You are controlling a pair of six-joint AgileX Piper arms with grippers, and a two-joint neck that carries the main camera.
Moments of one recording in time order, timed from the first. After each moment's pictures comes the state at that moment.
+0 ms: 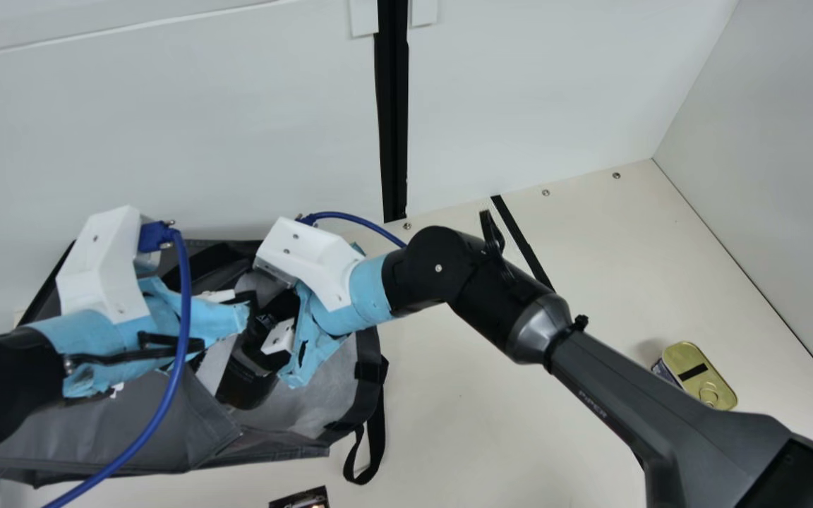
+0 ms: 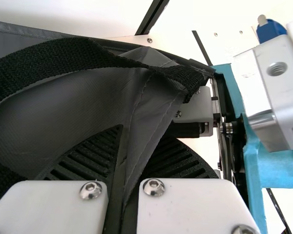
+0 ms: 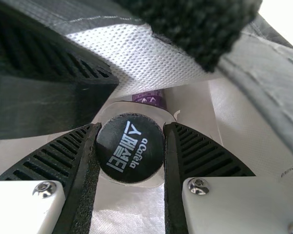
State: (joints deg) left arm -26.6 94.2 -90.6 -24.7 49.3 -1.2; right arm 21.7 101.4 -87.0 45.2 45.9 -53.1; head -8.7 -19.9
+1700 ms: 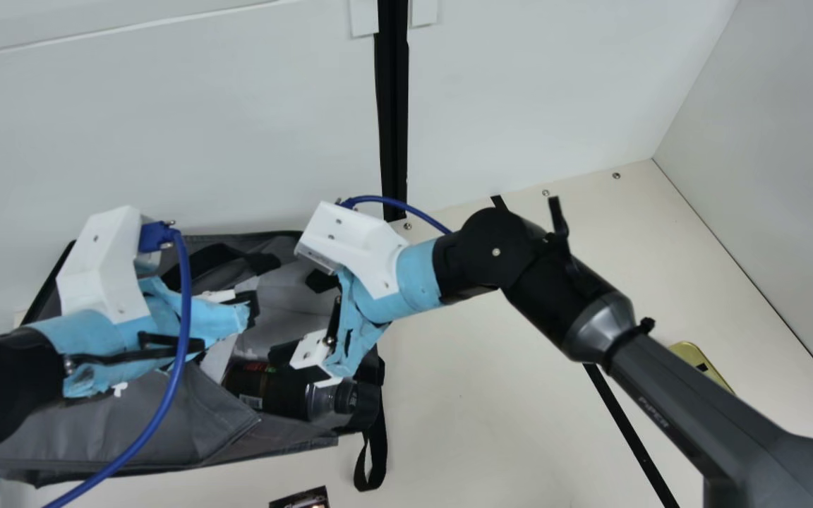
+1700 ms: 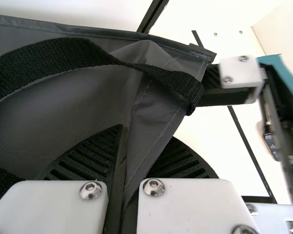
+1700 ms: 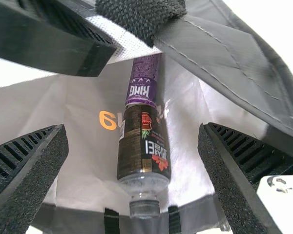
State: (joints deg) left arm -26.6 94.2 -90.6 -24.7 49.3 -1.2; right arm 14.9 94.8 -84.1 46.4 52.2 -57.7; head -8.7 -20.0
